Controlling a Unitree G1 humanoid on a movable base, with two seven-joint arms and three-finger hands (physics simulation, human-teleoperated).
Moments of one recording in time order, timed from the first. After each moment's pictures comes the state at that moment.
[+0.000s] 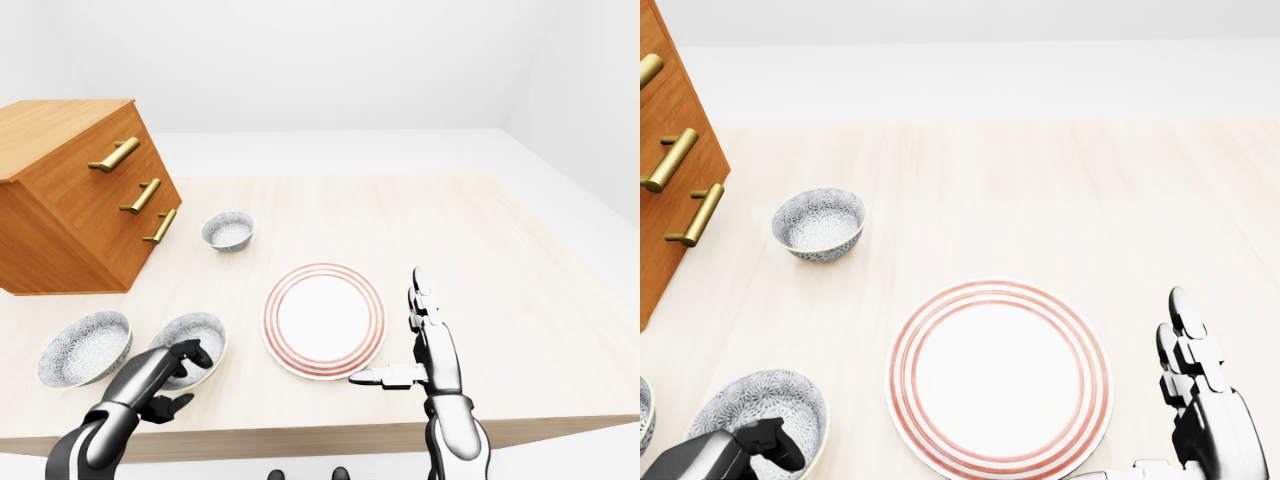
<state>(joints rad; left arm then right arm) 0.32 0.10 0.19 -0.30 0.99 -0.09 -0.47 0.33 0.03 -0.20 -0.43 -0.06 0.09 0.24</state>
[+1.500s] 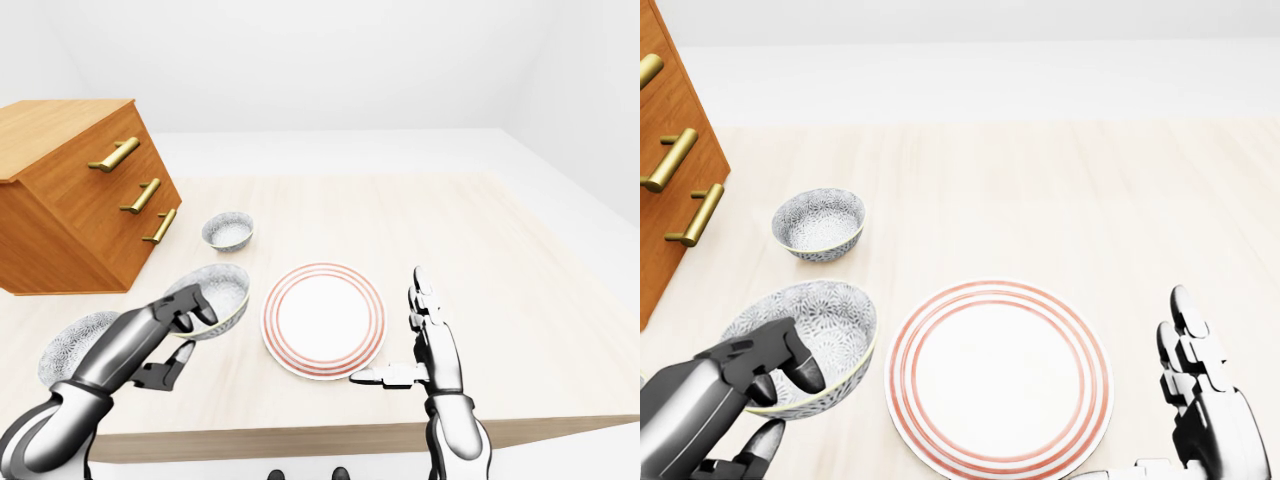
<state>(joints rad) 0.23 0.08 0.21 -0.67 0.73 -0.09 -0.70 0.33 0.03 -0.20 -0.44 -0.04 0.09 0.25</state>
